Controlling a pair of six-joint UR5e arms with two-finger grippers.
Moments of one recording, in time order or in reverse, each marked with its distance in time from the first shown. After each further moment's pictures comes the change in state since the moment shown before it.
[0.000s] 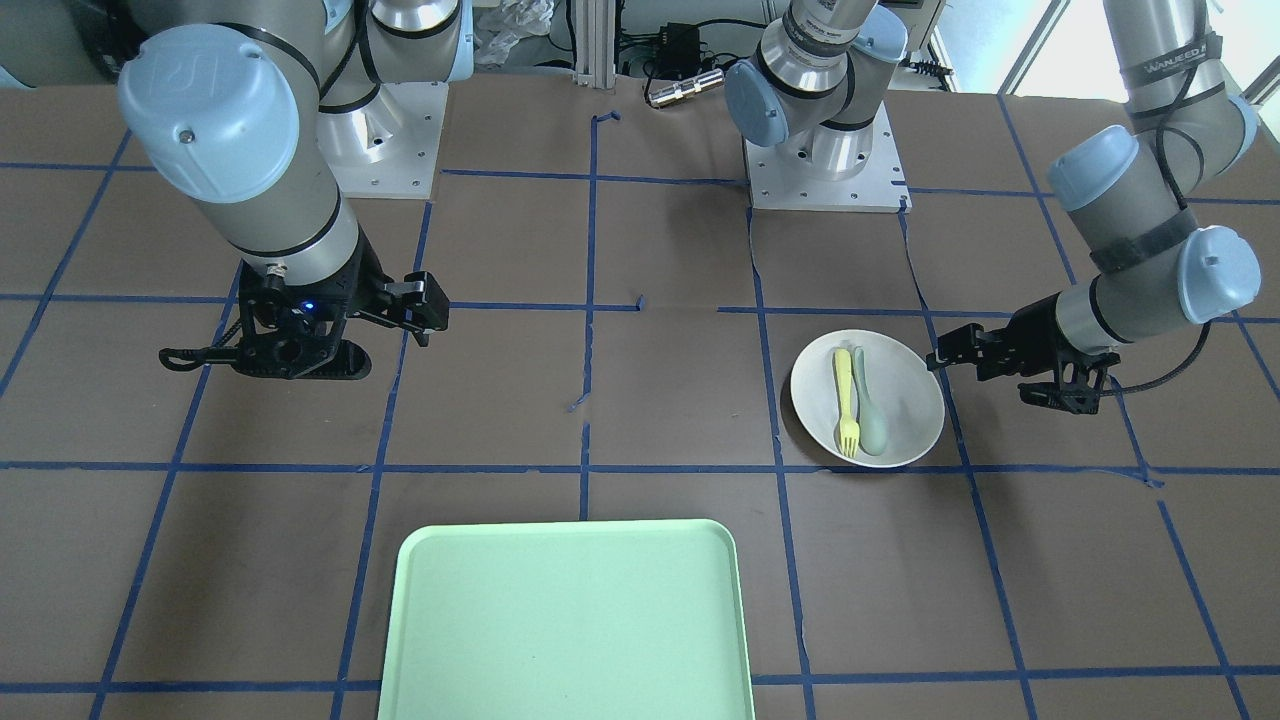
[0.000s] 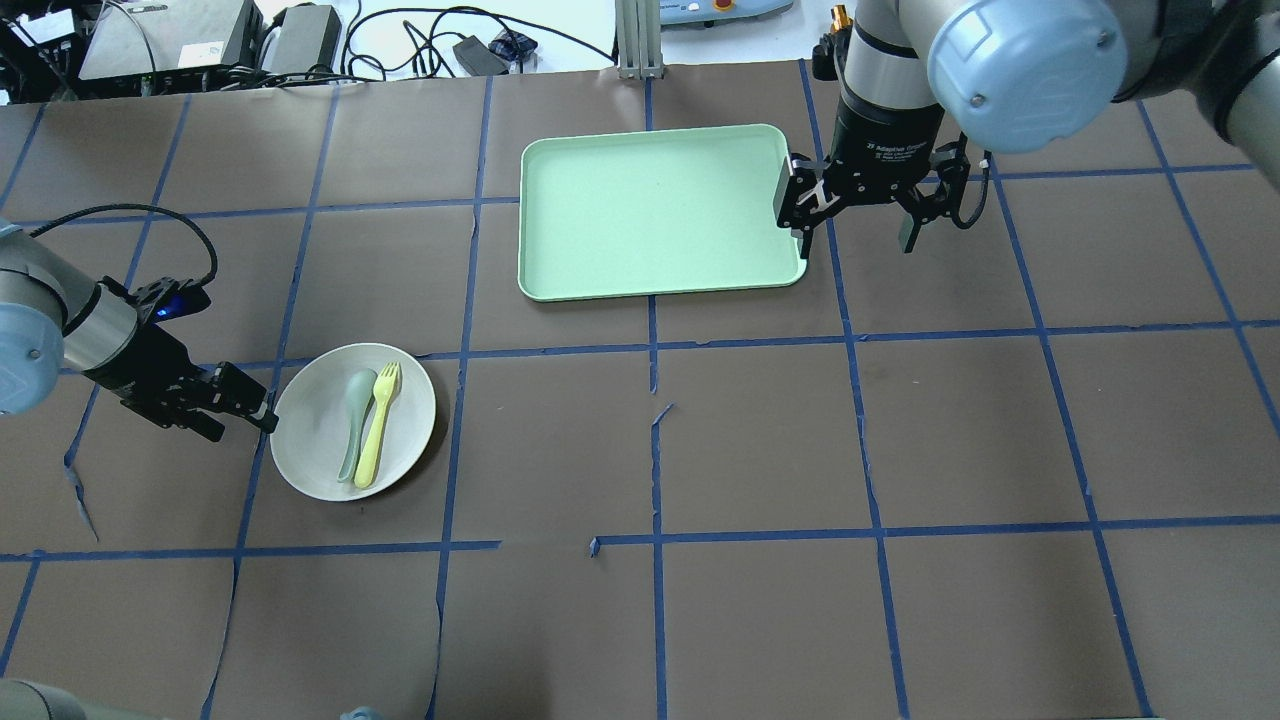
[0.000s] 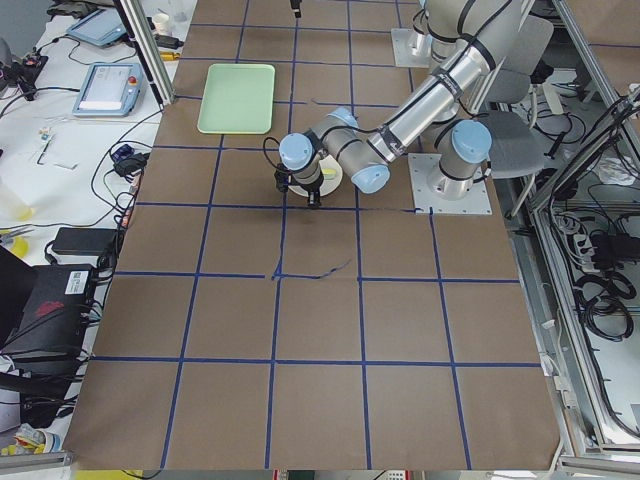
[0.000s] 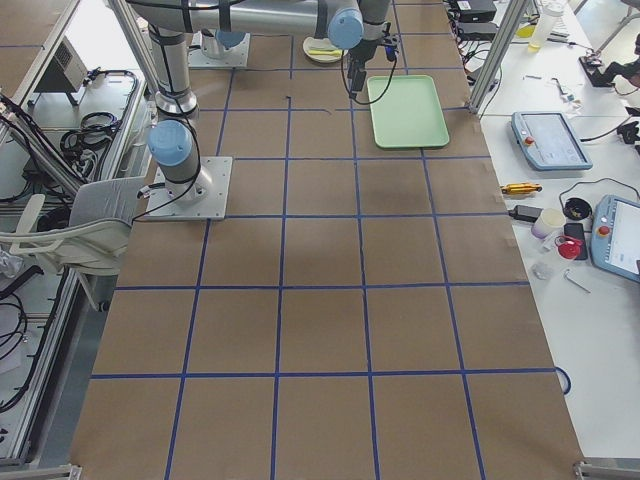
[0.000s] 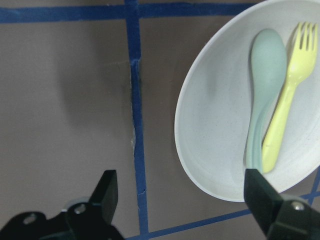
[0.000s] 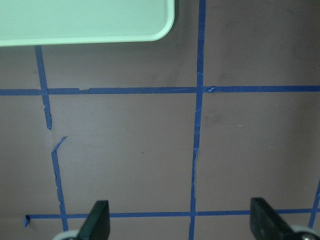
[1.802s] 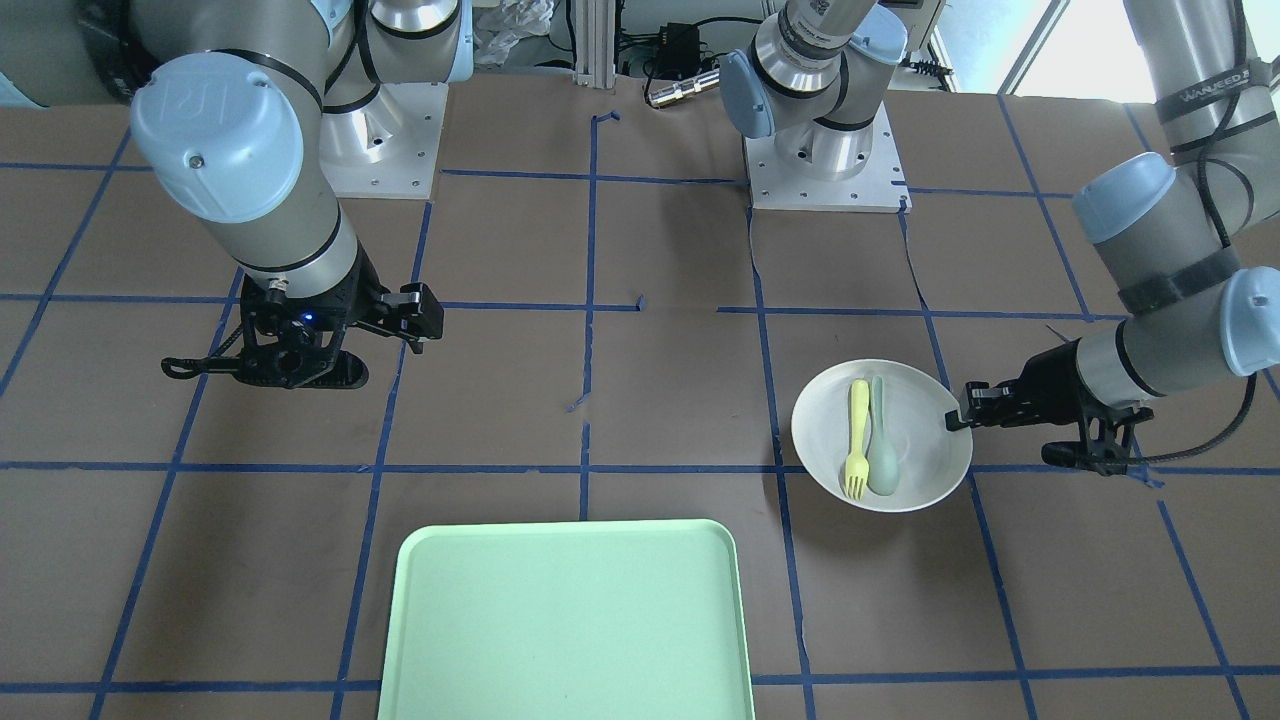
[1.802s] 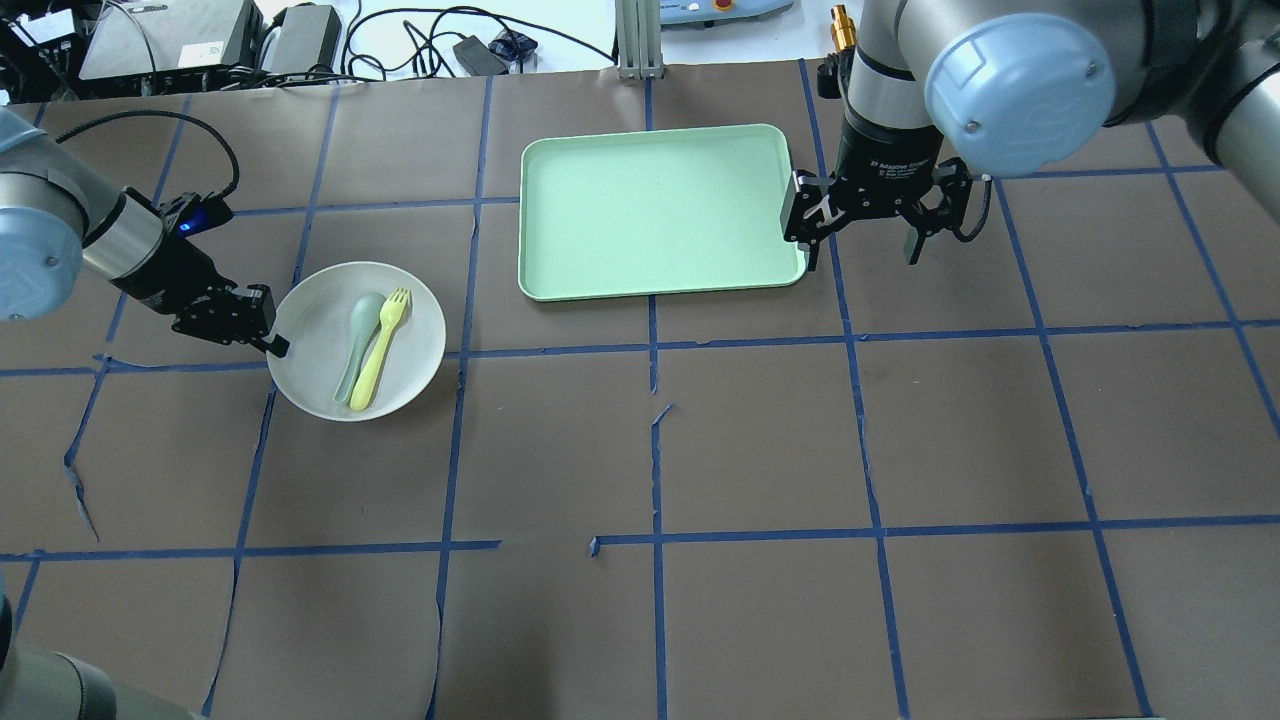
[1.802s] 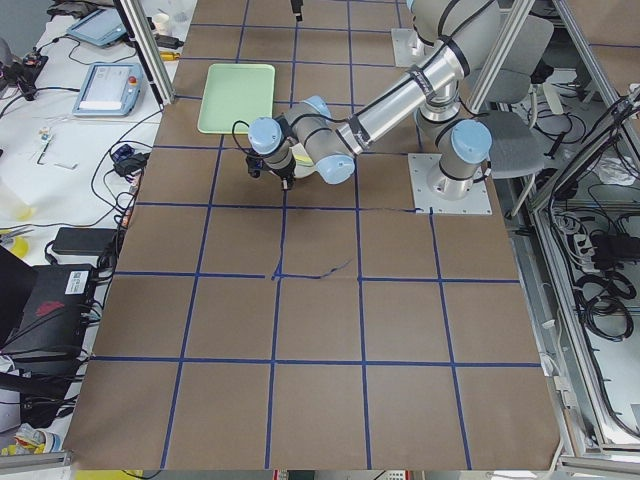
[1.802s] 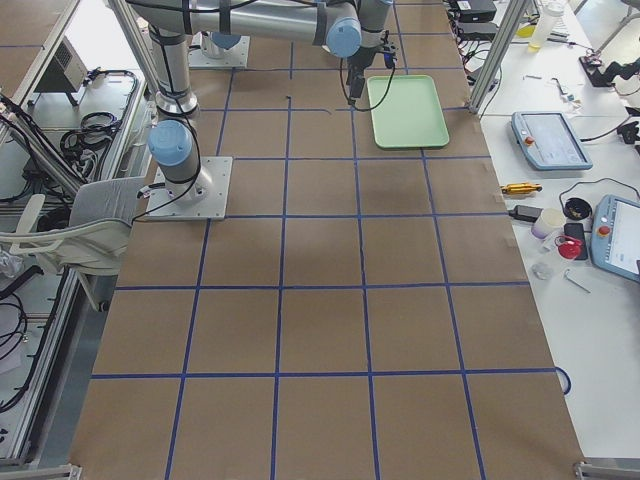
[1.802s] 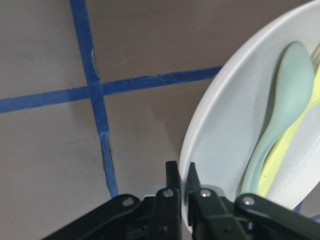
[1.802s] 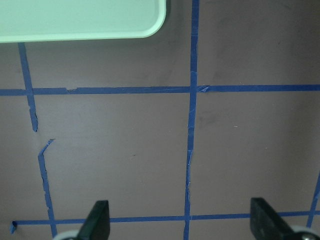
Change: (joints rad) left arm -0.123 -0.082 0.250 -0.100 -0.121 -0.183; right arm -0.008 0.000 0.038 -0.036 -0.017 -0.005
